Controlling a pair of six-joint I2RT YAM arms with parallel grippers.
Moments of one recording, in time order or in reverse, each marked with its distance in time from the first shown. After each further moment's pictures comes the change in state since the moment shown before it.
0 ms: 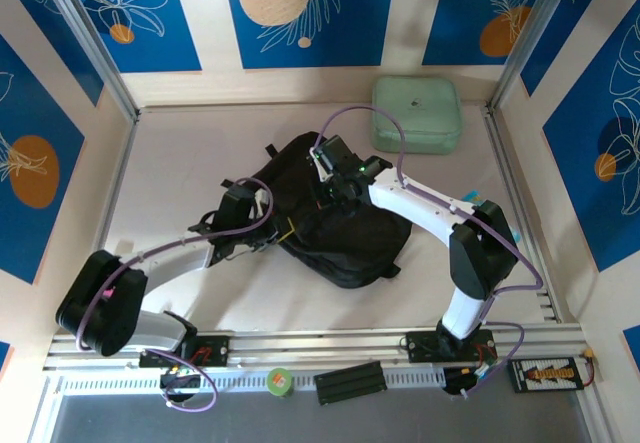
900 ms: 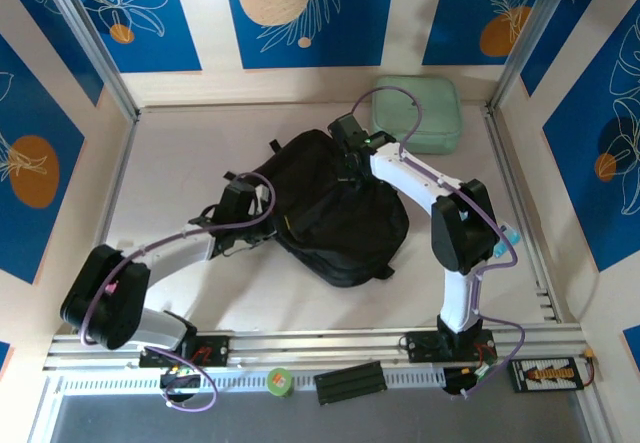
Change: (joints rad) left arm 0.059 0.044 0.073 -0.116 -0.048 0.187; right arm -0.167 0.192 0.204 -0.138 0.246 0.176
